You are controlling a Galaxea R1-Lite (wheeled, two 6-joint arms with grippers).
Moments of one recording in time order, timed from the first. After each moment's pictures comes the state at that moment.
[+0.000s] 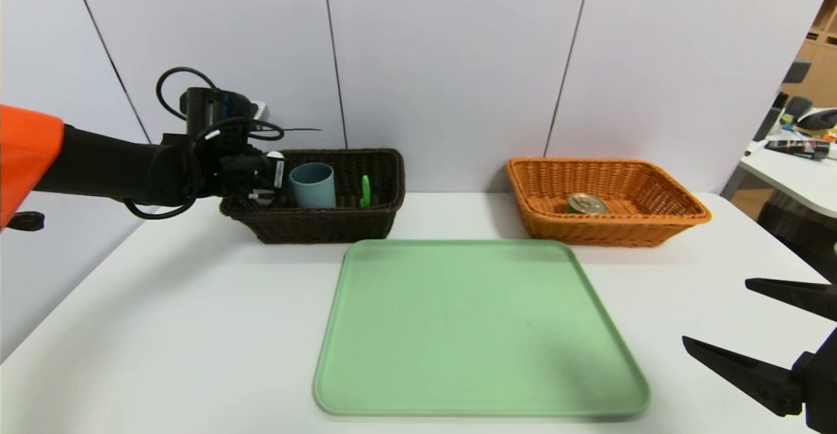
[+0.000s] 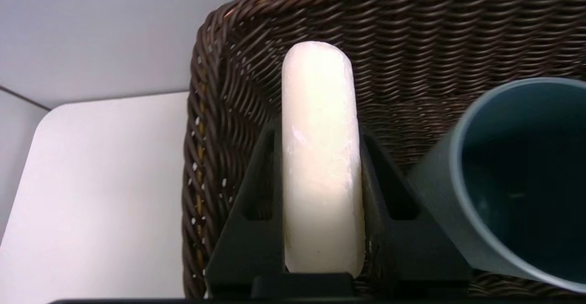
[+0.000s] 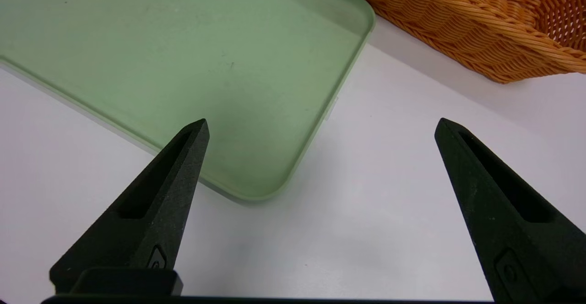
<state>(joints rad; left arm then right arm) -0.14 2.03 -1.42 -0.21 0.15 0.06 0.35 0.96 -0.54 0.01 0.03 -0.21</state>
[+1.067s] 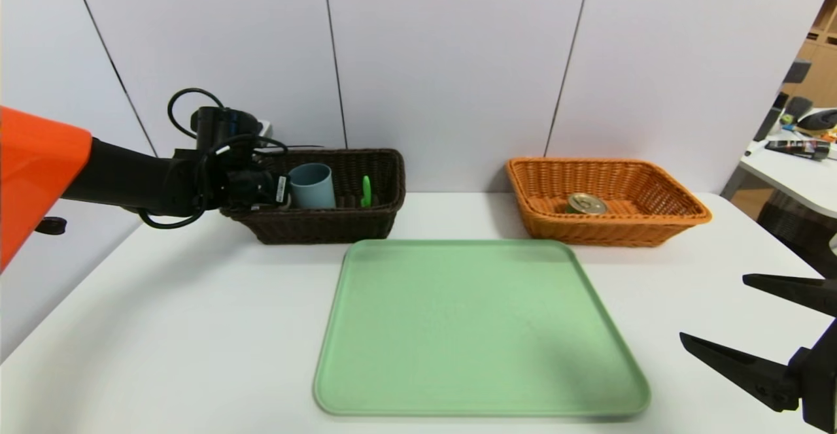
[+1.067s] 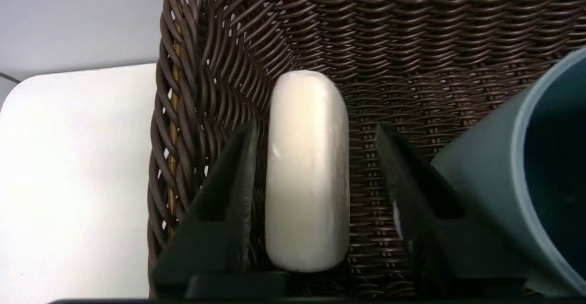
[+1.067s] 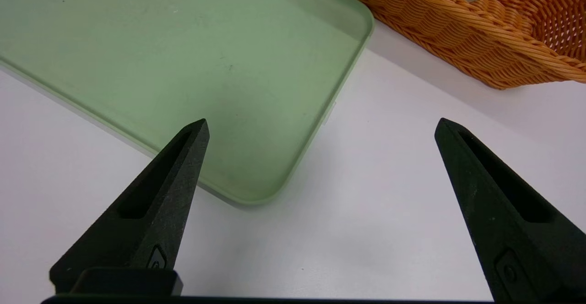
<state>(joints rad) -0.13 2.08 -1.40 -0.21 0.15 0.05 0.35 0.97 -0.56 0.01 0.03 -0.22</state>
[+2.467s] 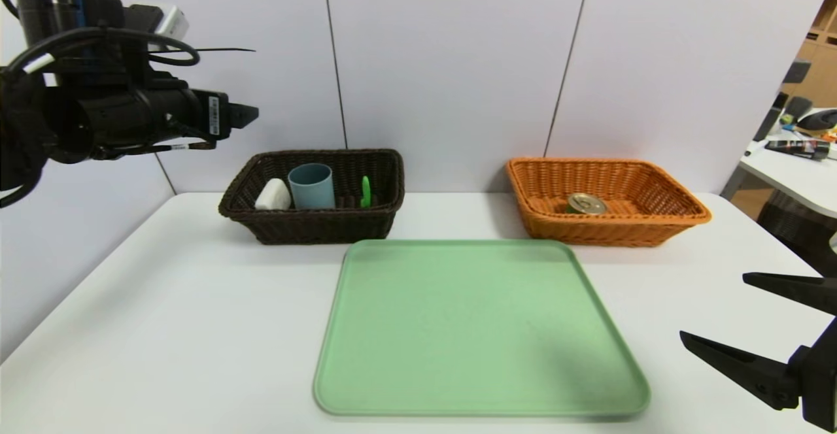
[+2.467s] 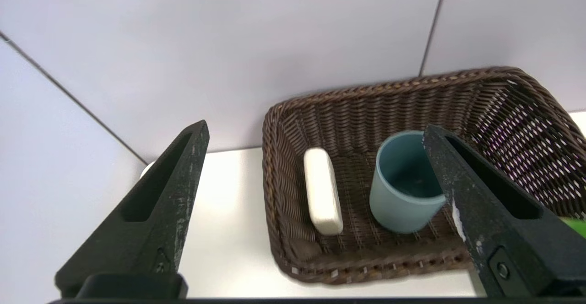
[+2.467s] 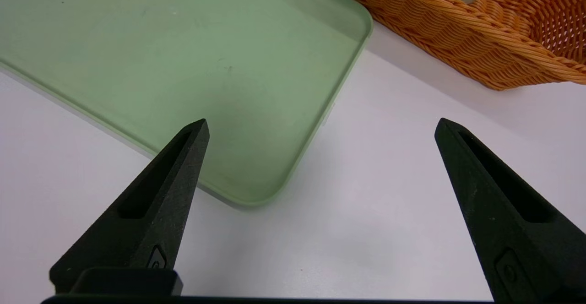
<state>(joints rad) -0.14 1.62 -1.27 -0.20 0.11 0.11 0.35 0.97 -0.56 0.01 0.03 -0.23</state>
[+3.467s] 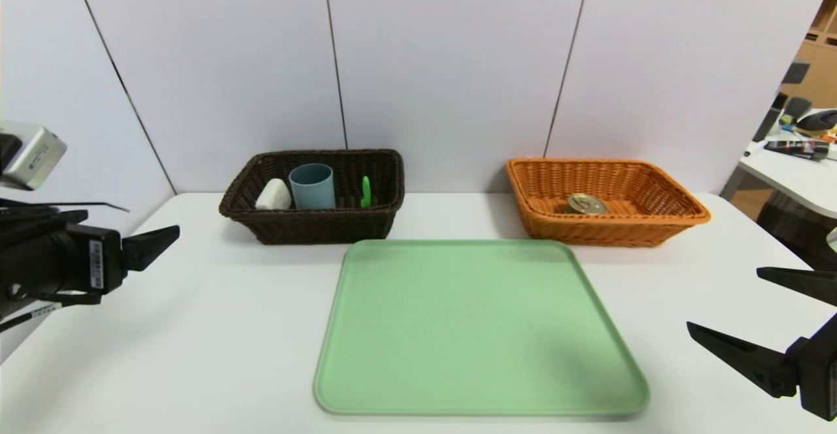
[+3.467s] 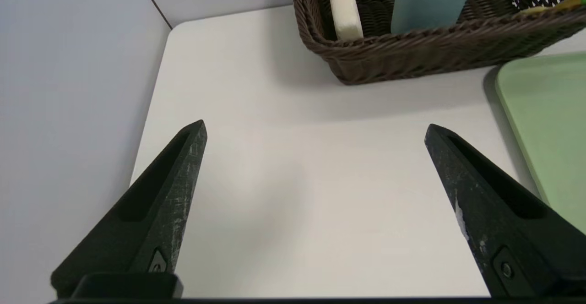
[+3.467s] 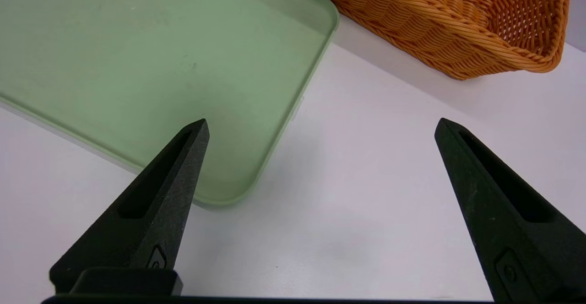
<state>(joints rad) -0.08 1.12 -0.63 -0.22 0.11 0.12 0.34 0.98 -0.56 0.00 -0.05 -0.25</state>
